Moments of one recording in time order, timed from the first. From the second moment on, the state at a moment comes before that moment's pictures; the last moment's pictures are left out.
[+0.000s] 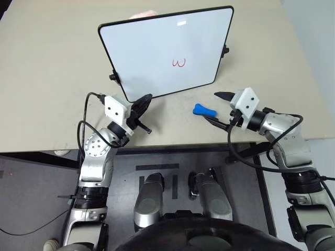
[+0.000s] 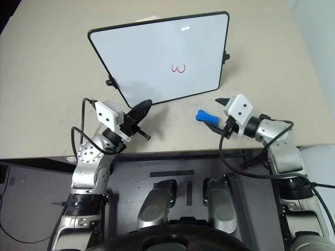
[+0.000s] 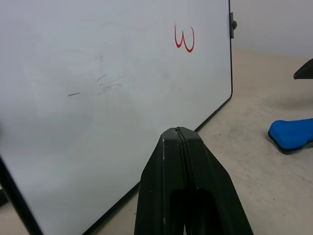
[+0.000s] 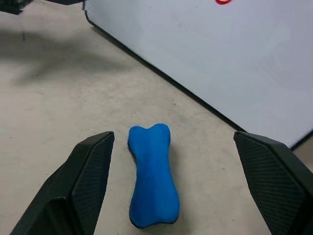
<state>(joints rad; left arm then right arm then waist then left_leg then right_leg) -0.09 0.32 0.04 -0.08 -0.27 -0.03 -0.59 -0.25 -0.54 0.12 -0.16 0.17 0.23 0.83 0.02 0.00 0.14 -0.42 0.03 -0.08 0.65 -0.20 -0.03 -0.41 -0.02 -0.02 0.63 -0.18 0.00</state>
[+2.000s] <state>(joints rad) -0.07 0.31 0.02 -0.08 -0.27 -0.05 -0.57 -0.52 -0.52 0.17 -0.08 0.06 0.16 0.79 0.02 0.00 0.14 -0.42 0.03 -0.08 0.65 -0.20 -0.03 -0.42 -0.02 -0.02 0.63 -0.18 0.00</state>
